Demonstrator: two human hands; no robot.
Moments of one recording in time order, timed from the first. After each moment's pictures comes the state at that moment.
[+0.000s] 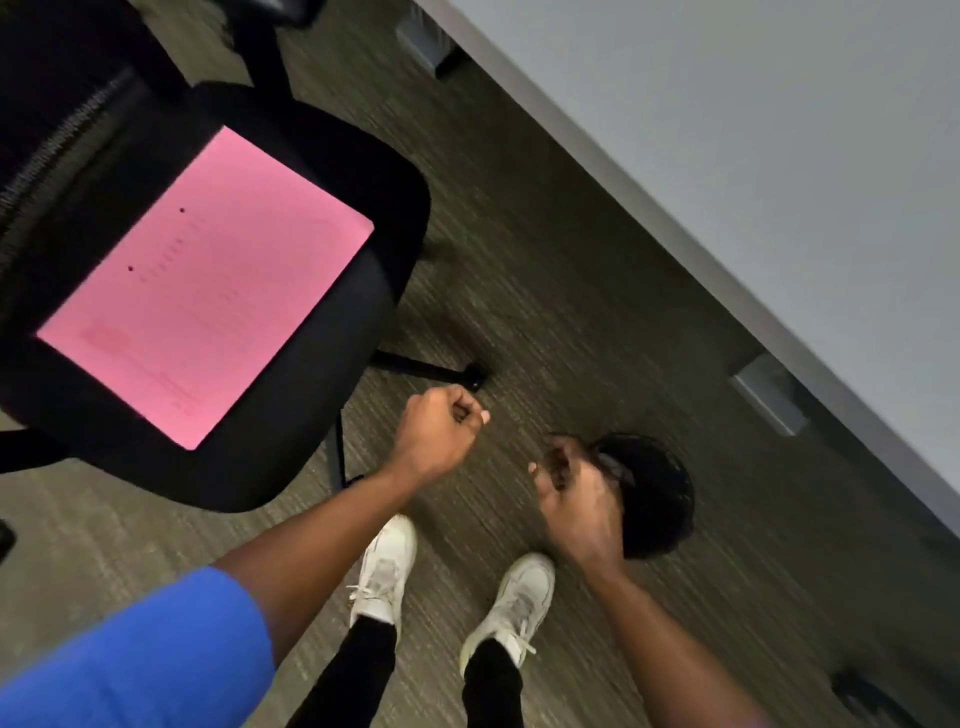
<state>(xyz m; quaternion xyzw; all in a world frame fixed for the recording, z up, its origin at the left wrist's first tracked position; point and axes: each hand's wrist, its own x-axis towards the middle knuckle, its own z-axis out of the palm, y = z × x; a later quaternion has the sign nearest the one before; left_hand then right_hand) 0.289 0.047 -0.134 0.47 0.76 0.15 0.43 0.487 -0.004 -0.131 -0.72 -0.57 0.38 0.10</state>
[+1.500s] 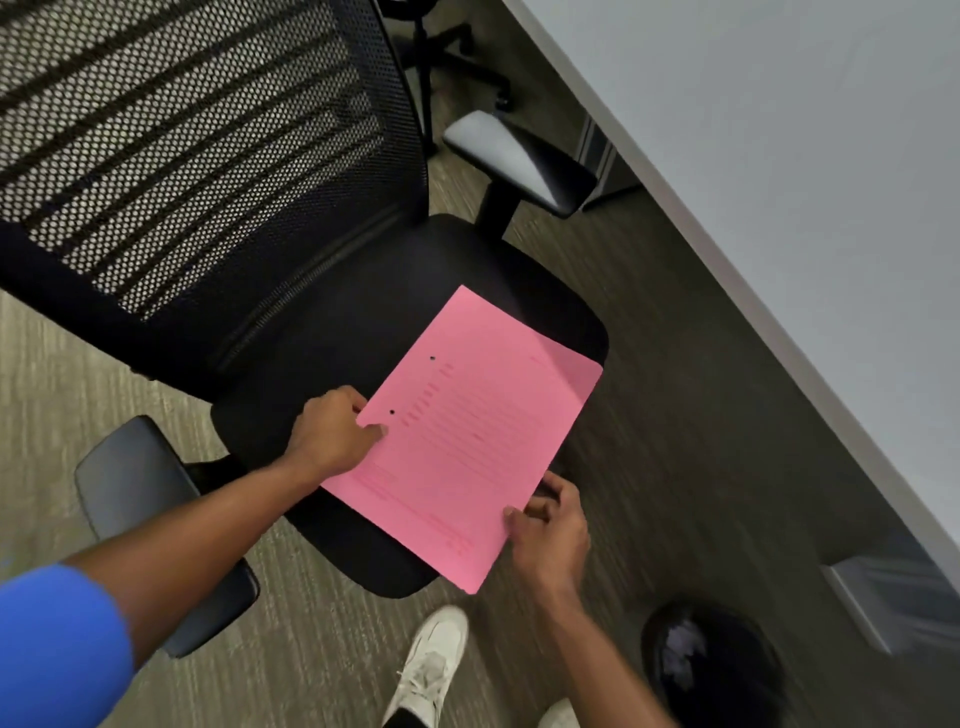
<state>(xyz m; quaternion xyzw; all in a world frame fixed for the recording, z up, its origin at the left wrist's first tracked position) -0.036 0.056 -0.061 0.35 0.89 0.06 0.29 0.245 0.057 -0.072 -0.71 -0.42 0.53 0.23</state>
